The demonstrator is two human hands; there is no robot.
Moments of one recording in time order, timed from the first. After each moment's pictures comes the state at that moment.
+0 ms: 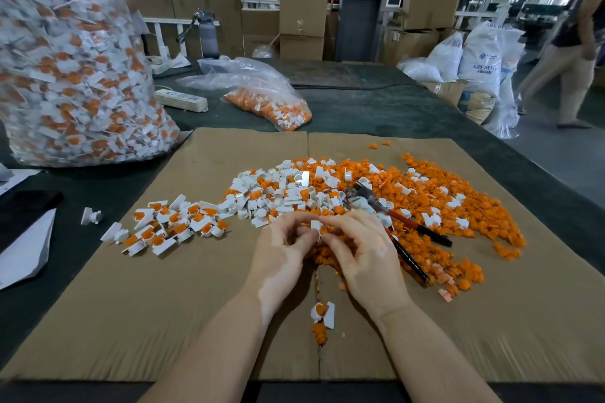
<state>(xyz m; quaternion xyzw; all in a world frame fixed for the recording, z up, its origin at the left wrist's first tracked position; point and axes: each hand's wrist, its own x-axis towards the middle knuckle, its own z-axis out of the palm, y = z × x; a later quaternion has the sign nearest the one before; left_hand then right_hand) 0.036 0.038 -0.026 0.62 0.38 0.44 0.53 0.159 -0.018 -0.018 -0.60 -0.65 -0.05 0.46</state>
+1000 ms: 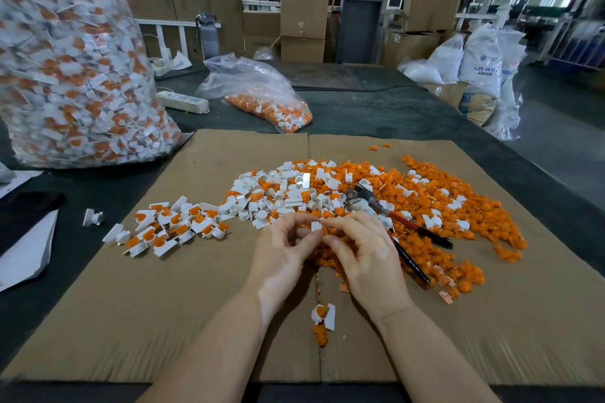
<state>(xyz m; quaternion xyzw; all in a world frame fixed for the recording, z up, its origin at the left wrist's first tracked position) 0.035 0.038 -0.024 0.61 0.36 0.45 0.55 0.158 -0.019 -0.017 -0.61 -0.65 -0.04 0.45</state>
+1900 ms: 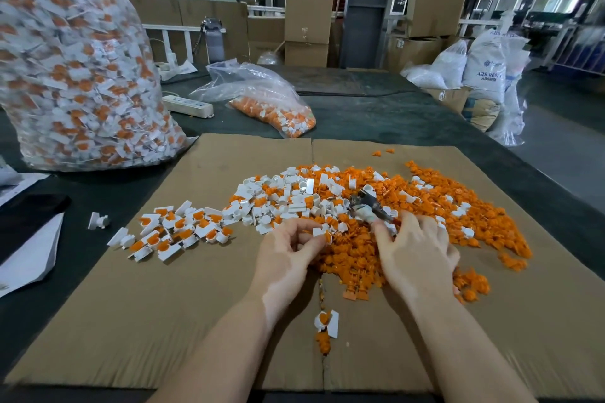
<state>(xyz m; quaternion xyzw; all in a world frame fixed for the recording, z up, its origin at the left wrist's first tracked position) 0.037 0.040 -0.024 0.63 0.39 0.44 0.50 0.189 -0.017 0.000 -0.88 -0.42 -0.03 0.23</state>
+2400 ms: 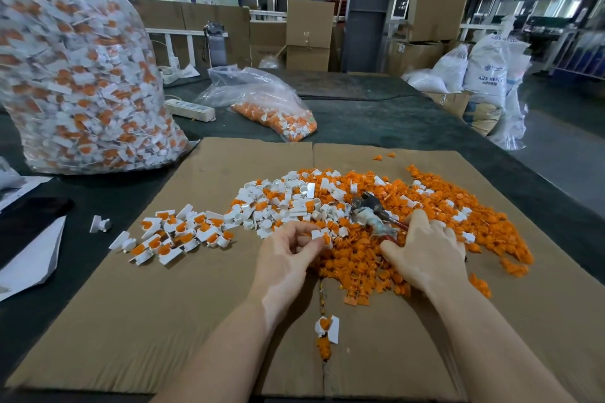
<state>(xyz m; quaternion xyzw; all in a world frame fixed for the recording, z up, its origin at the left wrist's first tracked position) 0.036 0.040 -0.020 0.63 0.40 0.44 0.50 0.210 -0.012 0.014 -0.88 -0.45 0.00 0.15</state>
